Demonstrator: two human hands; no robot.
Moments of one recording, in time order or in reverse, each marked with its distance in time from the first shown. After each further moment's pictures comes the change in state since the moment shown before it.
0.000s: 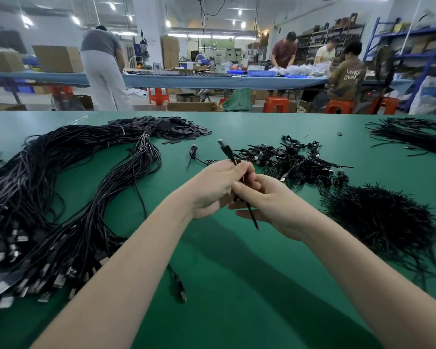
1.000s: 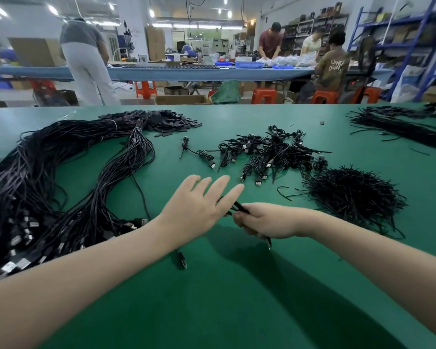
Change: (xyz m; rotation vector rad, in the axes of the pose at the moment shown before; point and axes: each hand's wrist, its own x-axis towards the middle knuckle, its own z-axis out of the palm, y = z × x) left_hand -0.063 -0.044 -0.017 2.094 0.280 1.077; right_hand -0.043 0.012 -0.002 -0.661 -0.352 0.142
